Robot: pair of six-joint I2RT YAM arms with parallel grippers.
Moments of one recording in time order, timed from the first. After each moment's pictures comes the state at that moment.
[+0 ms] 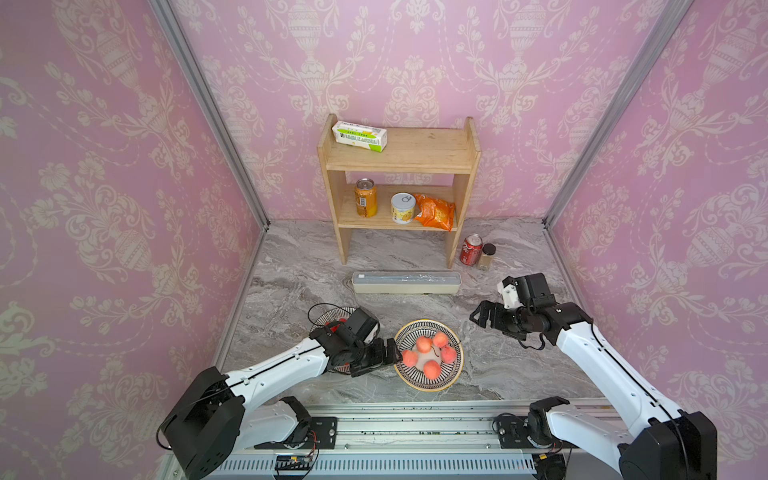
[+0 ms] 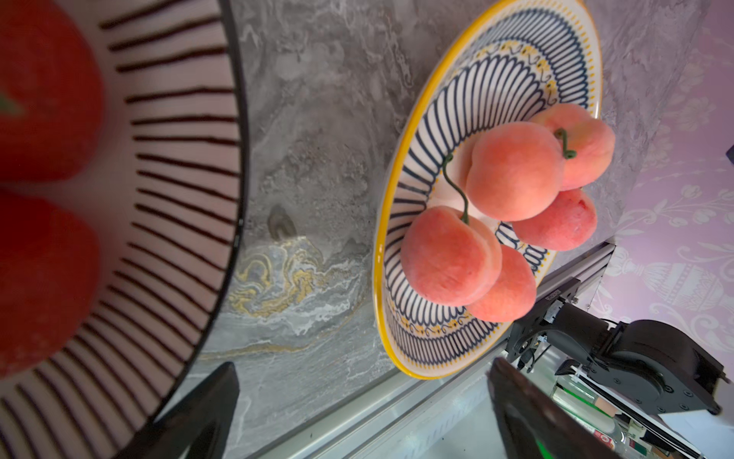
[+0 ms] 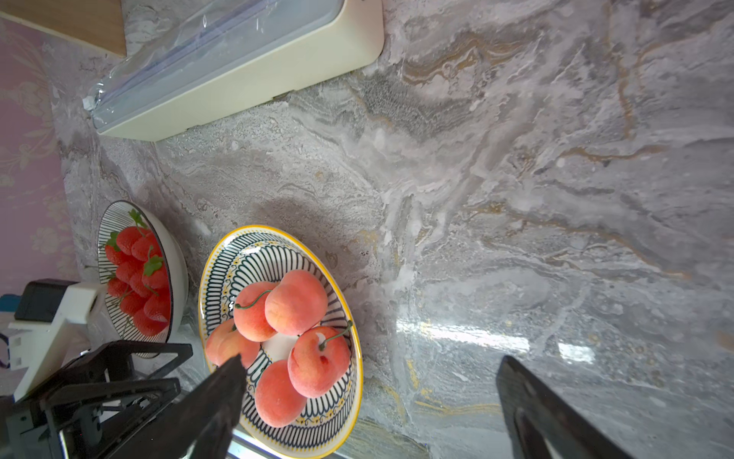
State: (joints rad) left arm -0.68 1.22 0.60 -0.48 0.37 -0.91; right arm 0.21 1.09 0.81 -0.78 -0.32 0.48
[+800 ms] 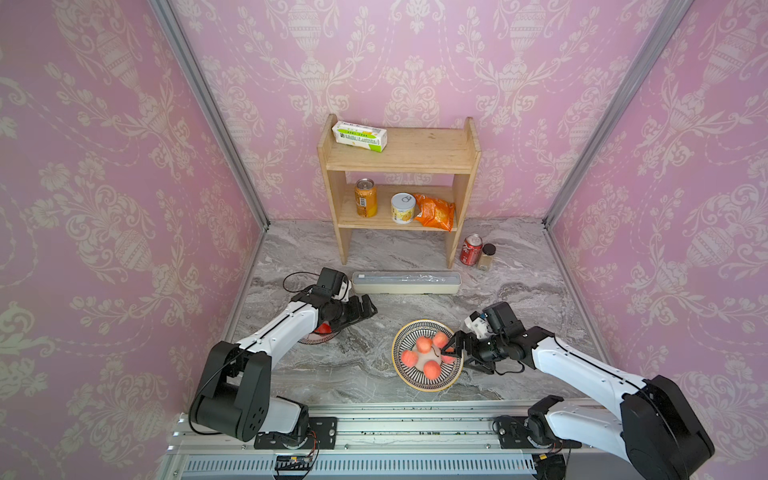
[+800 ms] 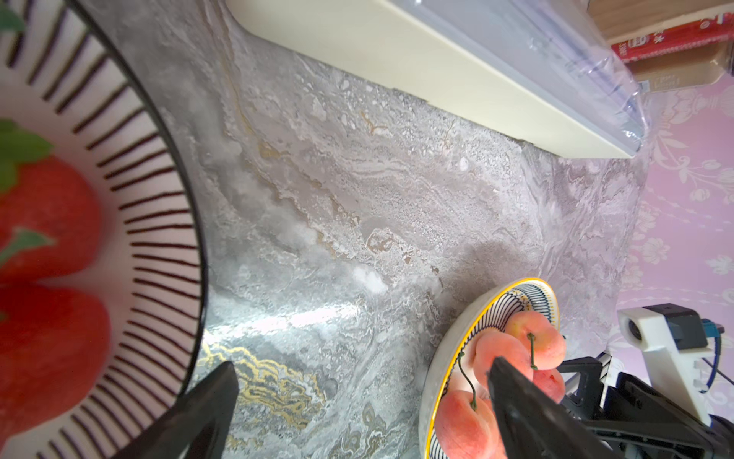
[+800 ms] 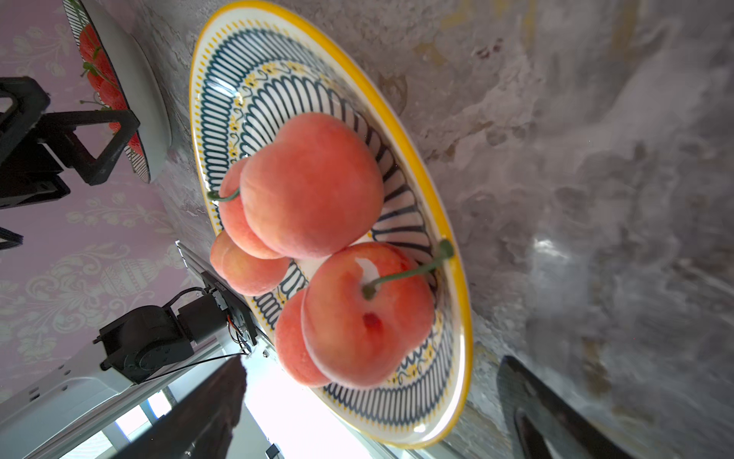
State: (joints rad) left arm -0.25 1.40 0.81 -0.48 0.40 -0.60; right arm 0.45 1.19 0.50 -0.39 -0.58 0.79
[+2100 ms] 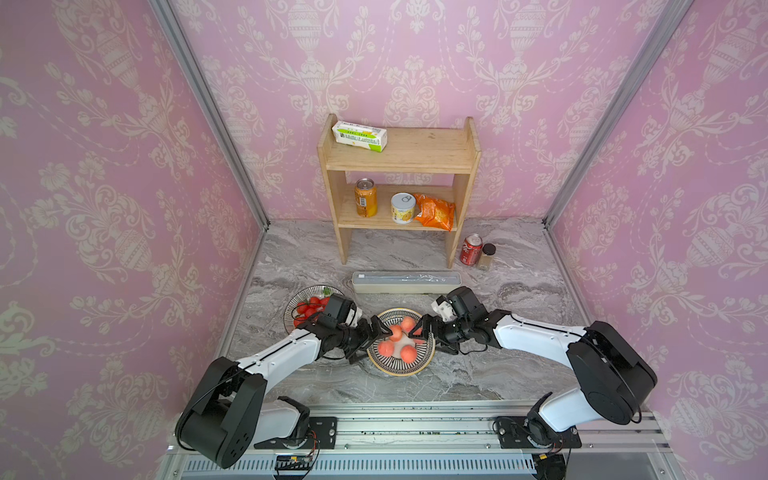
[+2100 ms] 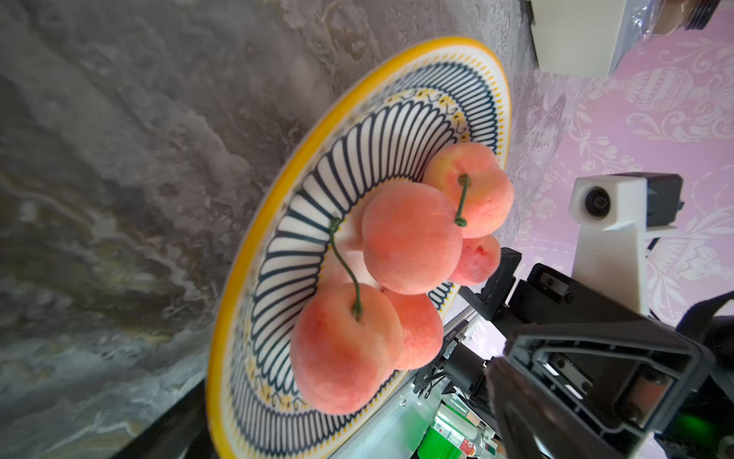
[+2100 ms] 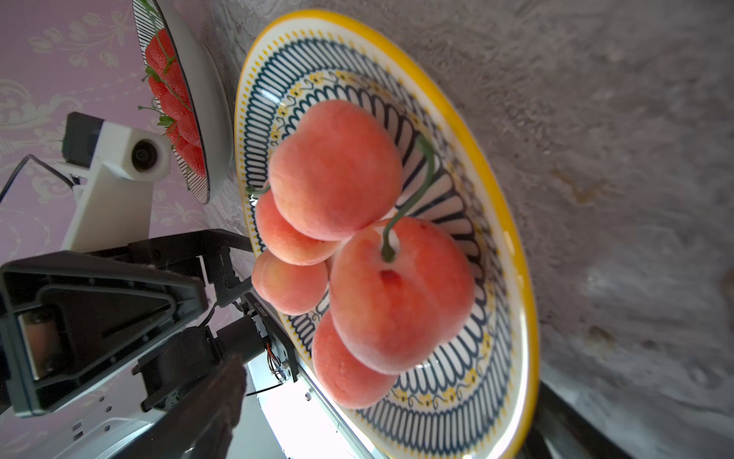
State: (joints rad) left arm -0.42 1.31 0.54 -0.21 0.62 -1.03; right arm 0.61 1.52 0.71 -0.12 -0.57 0.92
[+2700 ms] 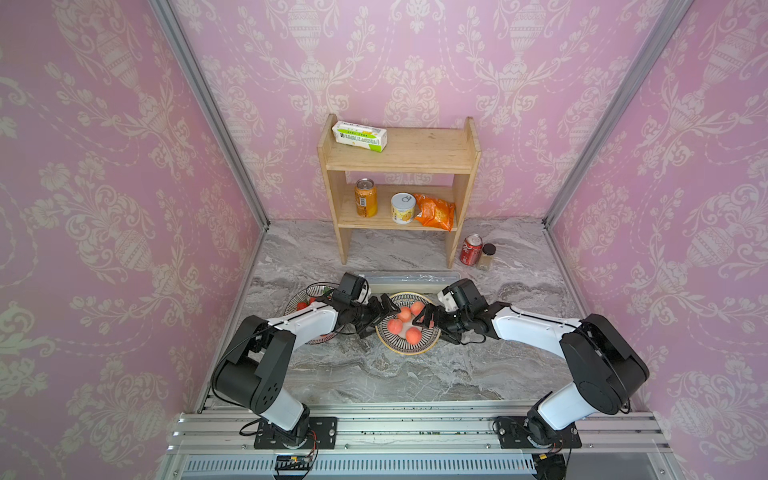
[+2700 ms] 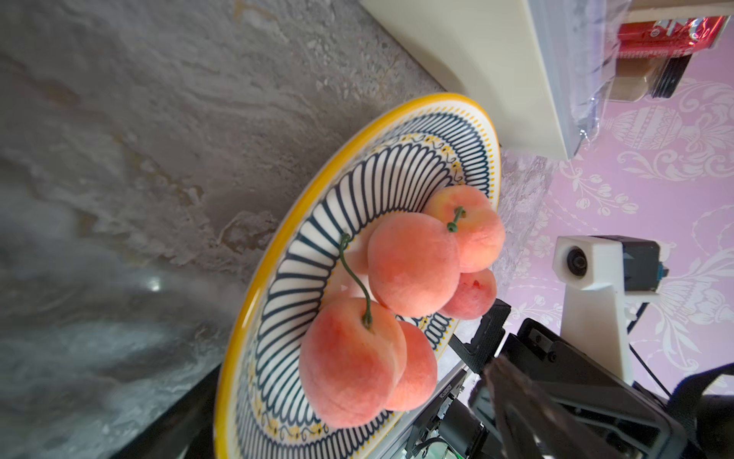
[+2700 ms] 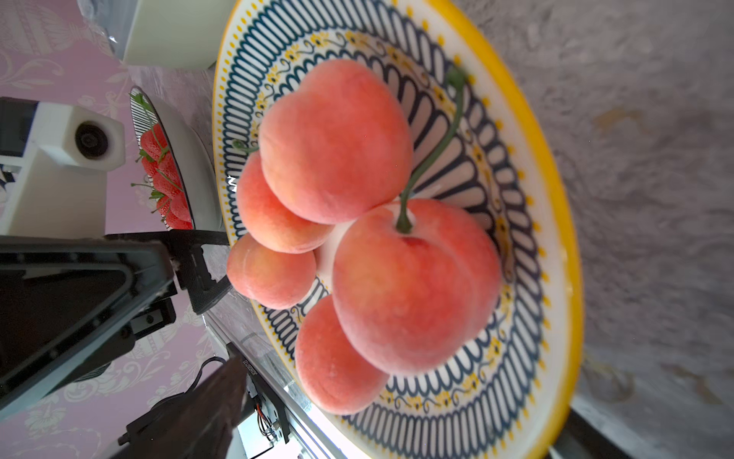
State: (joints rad) left arm -0.40 1.57 0.79 -0.18 0.55 -0.97; right arm 0.54 1.57 0.77 -0.14 -0.46 0.91
